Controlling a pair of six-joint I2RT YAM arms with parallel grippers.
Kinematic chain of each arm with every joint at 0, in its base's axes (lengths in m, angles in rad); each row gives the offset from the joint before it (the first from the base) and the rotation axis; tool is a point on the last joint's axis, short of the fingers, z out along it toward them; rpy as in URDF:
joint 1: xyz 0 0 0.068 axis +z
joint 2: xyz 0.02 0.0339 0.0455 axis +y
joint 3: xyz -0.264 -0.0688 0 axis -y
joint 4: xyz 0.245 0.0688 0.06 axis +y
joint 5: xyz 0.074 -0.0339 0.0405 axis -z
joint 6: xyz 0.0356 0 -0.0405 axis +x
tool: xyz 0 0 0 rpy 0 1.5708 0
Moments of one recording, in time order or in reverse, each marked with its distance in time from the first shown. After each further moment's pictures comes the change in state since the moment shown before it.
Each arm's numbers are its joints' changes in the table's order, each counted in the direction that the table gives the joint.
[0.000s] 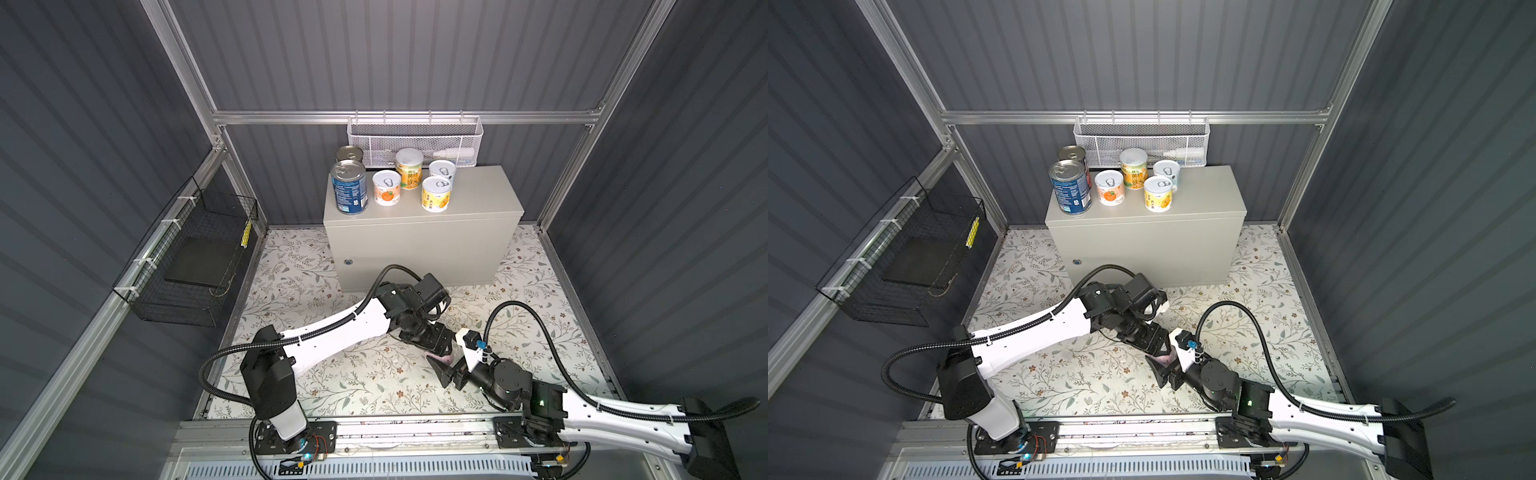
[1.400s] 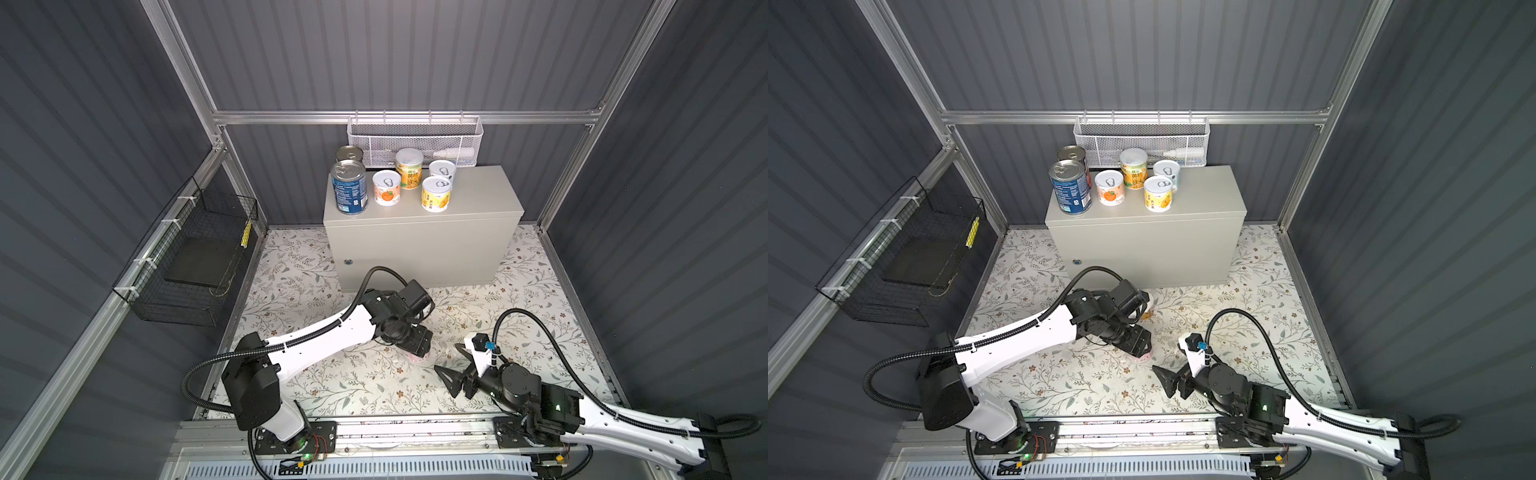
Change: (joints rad) left arm 0.031 -0.095 -0.150 -0.023 -0.190 0.053; right arm -0.003 -0.206 -0.006 0.299 -0.091 0.187
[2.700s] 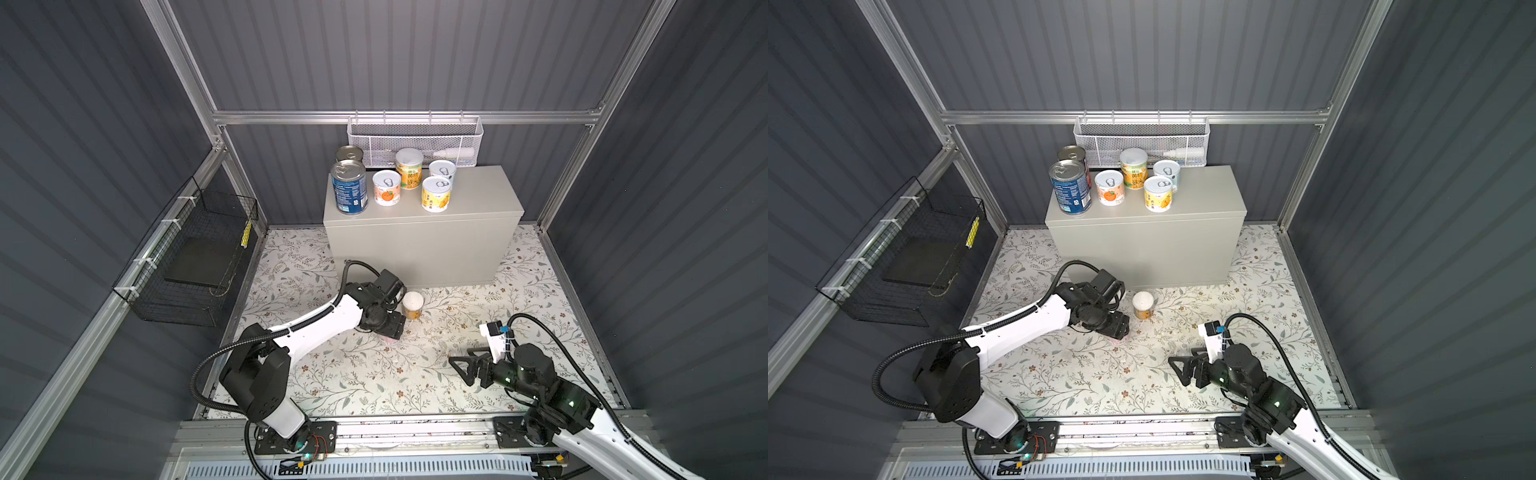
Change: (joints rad) left arm 0.238 -0.002 -0.159 -0.108 -0.055 0.104; right arm -0.425 -0.115 0.068 0.343 -0.472 0.231
